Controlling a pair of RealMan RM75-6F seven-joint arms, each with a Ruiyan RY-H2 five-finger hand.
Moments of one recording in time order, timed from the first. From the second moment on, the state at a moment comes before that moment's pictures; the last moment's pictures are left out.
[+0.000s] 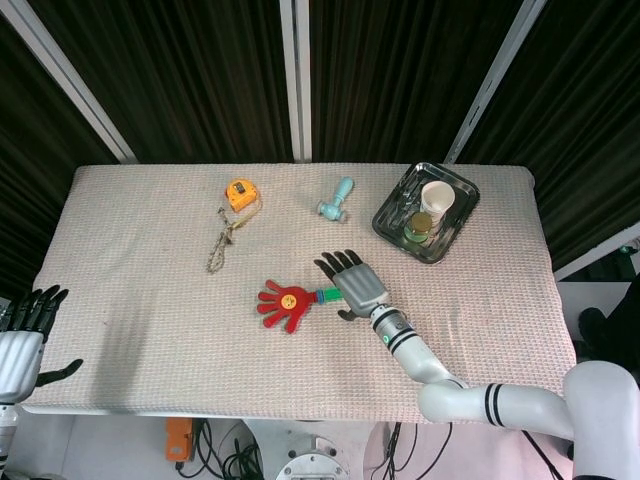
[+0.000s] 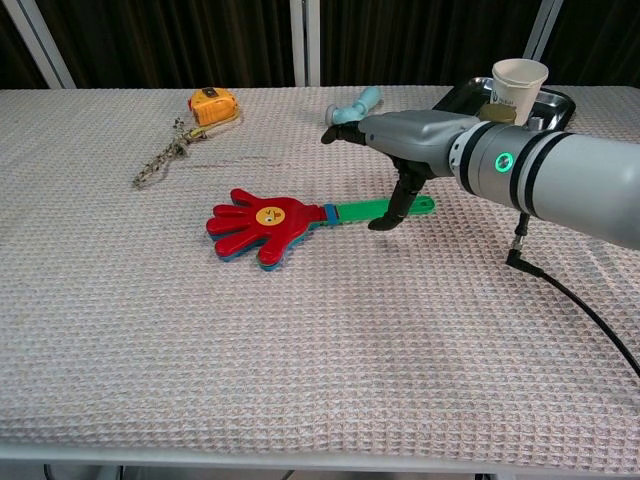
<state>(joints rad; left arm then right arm) -0.08 -1.10 -0.01 -1.55 1.55 1.51 -0.02 0.90 -1.67 0.24 -1.50 -0.83 0.86 -0.60</state>
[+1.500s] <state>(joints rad) -0.05 -1.08 -0.02 -1.51 1.57 1.58 -0.08 0.97 -1.90 0.25 -1.26 -0.82 0.89 -0.53</state>
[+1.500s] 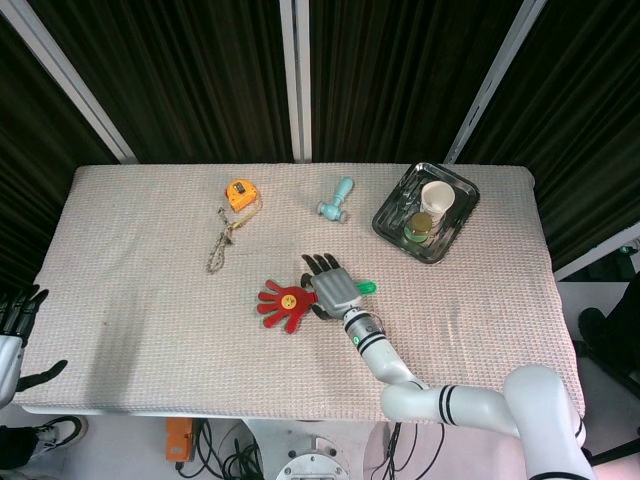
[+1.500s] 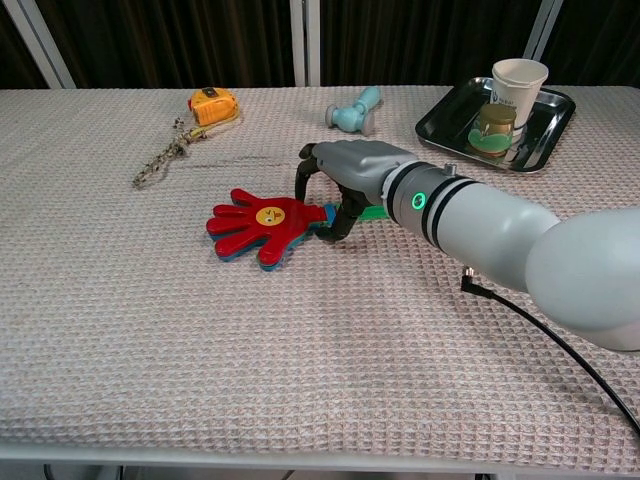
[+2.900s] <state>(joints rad) -0.07 -1.08 -0.01 -1.55 1.56 1.52 -0.06 0.84 -1.87 0.26 -1.24 -1.04 1.01 -0.26</state>
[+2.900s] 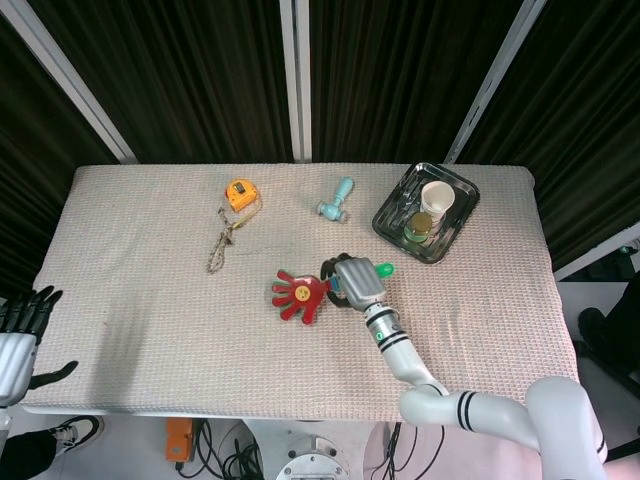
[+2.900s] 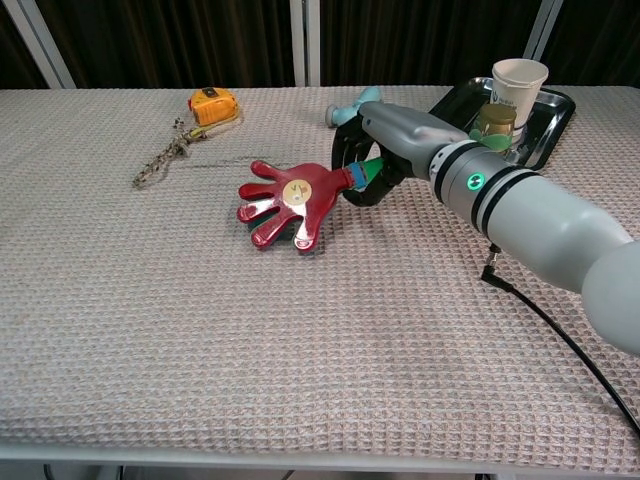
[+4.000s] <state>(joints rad) -0.09 -1.08 -0.03 -1.60 1.56 1.51 0.01 0.65 -1.62 0.45 -1.60 -1.04 0.89 0.52</state>
